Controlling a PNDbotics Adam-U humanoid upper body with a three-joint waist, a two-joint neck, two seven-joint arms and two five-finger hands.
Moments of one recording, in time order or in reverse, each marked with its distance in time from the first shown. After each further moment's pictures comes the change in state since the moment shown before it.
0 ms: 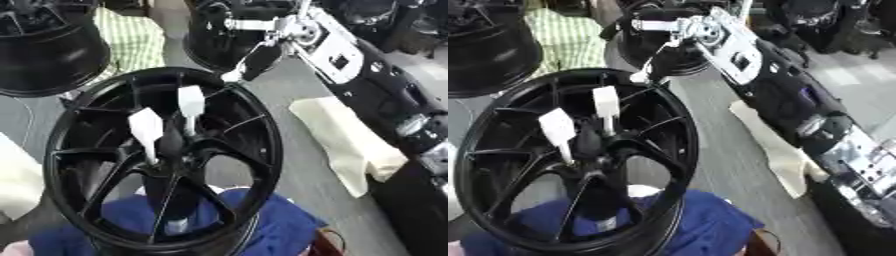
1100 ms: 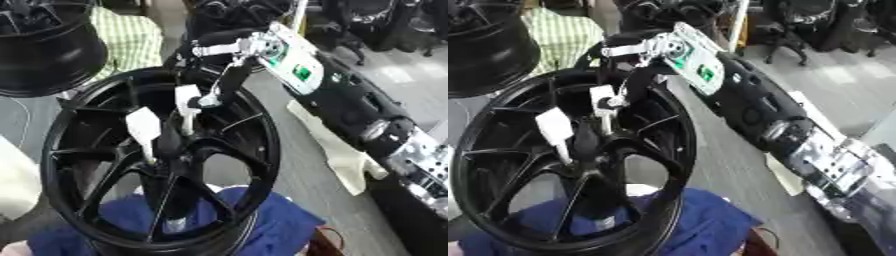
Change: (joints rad) left arm 0.000 0.000 -0.005 0.000 -0.003 -0.002 -0.004; right arm -0.025 0.079 0.046 0.040 0.087 -0.039 0.110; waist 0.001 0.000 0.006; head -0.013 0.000
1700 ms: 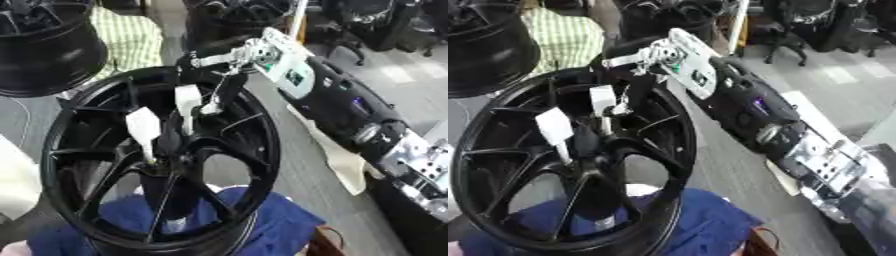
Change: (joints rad) left arm 0.000 0.000 0.000 0.000 0.000 0.000 -0.001; right arm -0.001 0.023 0.002 0.043 0.086 -0.020 0.028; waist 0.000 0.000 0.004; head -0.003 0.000
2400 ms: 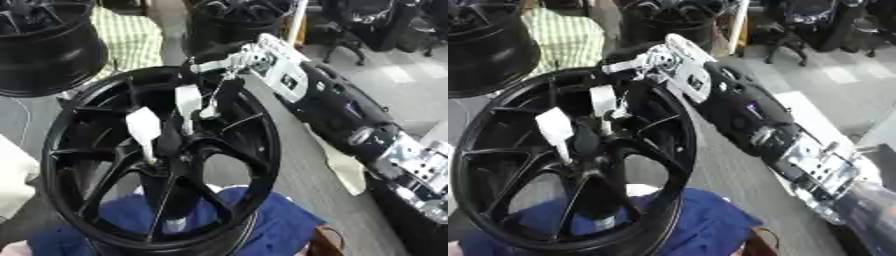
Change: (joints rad) left arm 0.000 0.000 0.000 0.000 0.000 0.001 -0.002; right arm 0.000 0.026 0.000 0.036 0.036 -0.011 0.000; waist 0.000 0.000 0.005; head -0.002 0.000
